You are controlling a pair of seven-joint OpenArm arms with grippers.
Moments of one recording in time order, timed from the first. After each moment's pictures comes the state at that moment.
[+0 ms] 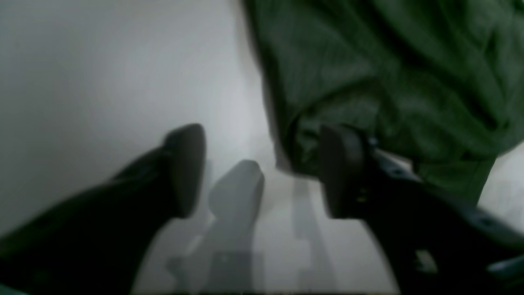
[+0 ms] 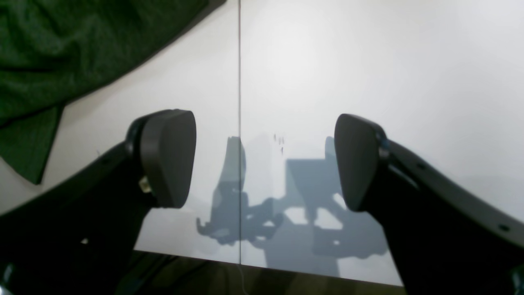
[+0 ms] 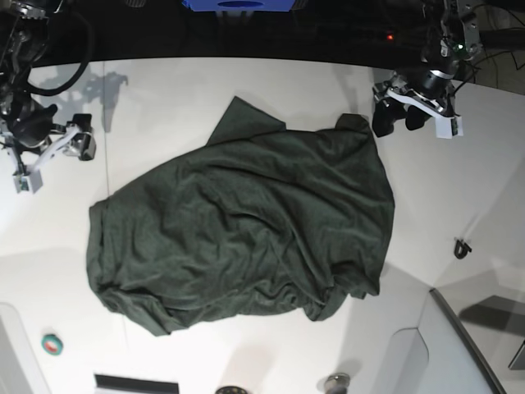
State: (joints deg) left arm 26.4 -9.8 -22.4 85.0 -30.5 -22.7 23.1; right arm -13.0 6.4 29.2 95.0 20.3 27.3 -57.3
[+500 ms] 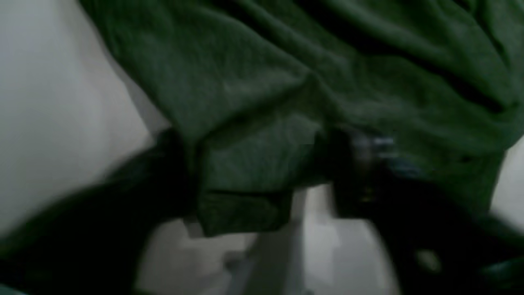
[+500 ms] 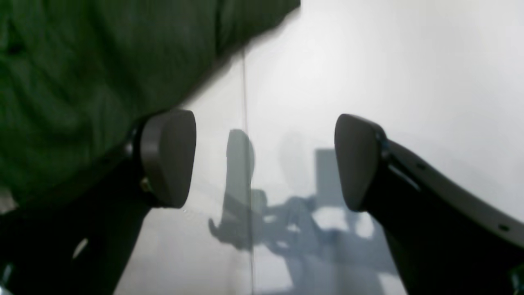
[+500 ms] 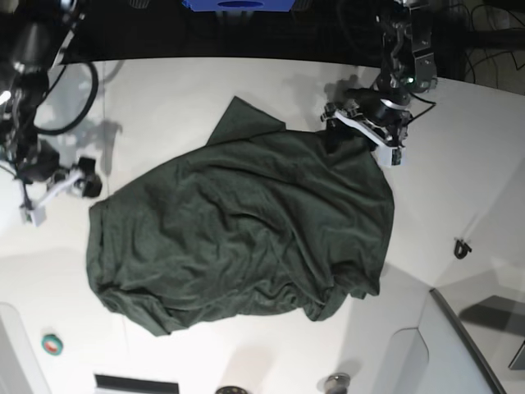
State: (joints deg) left arm 16.2 -3.5 -15.0 78.4 -16.3 -22.4 23.2; right arm 3.0 9.3 29.2 70.2 20.1 27.2 -49.8
